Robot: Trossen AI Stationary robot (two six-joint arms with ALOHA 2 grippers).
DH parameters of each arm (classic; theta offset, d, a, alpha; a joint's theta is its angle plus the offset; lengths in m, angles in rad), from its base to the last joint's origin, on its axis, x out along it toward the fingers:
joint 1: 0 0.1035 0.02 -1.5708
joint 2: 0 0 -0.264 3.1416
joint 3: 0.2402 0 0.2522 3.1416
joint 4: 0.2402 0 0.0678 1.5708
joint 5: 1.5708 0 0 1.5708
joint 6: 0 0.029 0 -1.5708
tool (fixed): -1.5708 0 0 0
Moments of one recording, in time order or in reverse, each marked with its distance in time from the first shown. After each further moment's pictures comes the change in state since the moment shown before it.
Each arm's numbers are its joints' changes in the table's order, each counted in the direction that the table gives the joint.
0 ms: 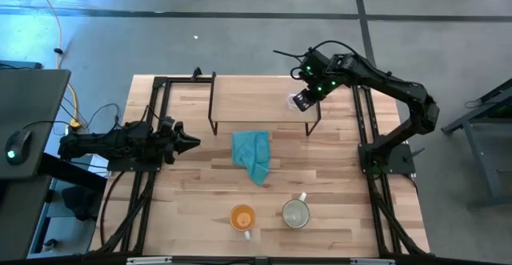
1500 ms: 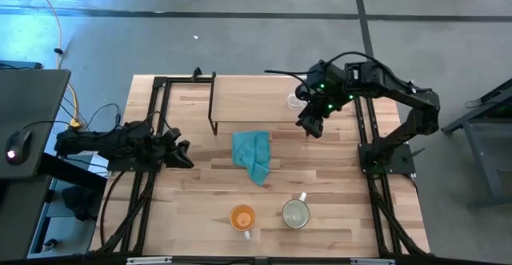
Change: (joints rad) left arm -0.036 0.089 0.000 -0.148 -0.472 -0.279; right arm 0.348 0.000 0.352 0.141 0.089 -0.058
